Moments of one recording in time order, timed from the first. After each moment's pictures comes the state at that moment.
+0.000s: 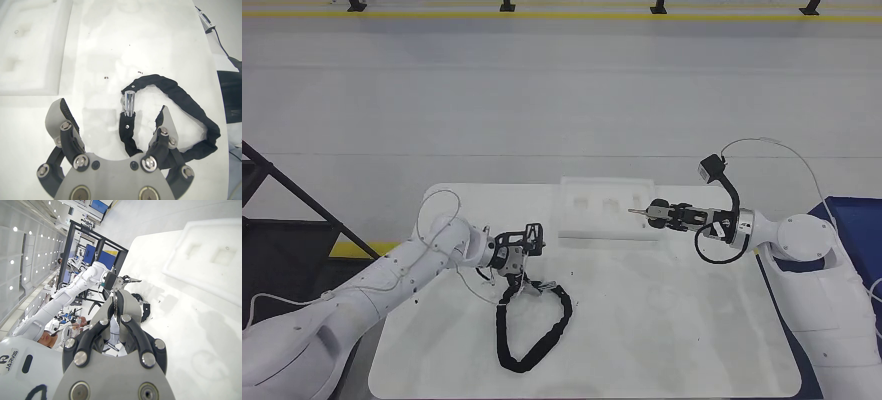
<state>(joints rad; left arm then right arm) 0.52 -0.96 -0.21 -1.04 1.07 -0.95 0.12 -0.99 -1.02 1.34 -1.44 0.23 -0.21 1.15</state>
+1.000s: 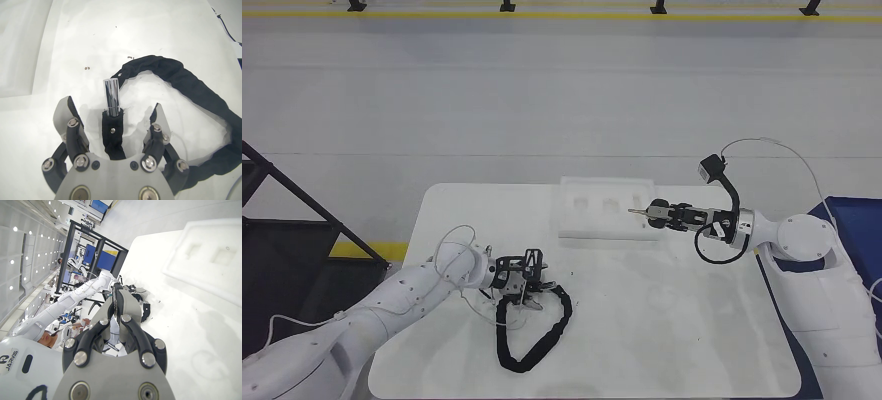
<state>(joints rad) 0.64 -1.00 -0.27 -0.97 1.40 -0.87 0.37 -0.99 -1.02 1.34 -1.44 0.23 -0.21 1.15</state>
